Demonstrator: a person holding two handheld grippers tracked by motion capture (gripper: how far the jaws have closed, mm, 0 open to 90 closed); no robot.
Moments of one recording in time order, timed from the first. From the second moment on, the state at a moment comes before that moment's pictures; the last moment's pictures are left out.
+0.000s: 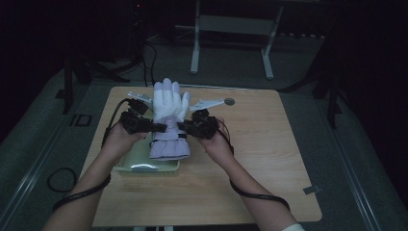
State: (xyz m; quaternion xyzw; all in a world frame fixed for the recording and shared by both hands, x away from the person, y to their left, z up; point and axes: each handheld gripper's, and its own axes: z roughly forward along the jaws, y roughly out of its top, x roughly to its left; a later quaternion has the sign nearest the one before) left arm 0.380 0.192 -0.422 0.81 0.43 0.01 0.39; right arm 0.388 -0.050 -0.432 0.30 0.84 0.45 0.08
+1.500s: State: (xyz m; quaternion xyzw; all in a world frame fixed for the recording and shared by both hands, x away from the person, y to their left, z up) left arm 0.399 0.215 -0.519 0.81 0.50 -0.01 0.30; right arm 0.411 0.014 -0.517 0.34 0.88 0.33 0.05
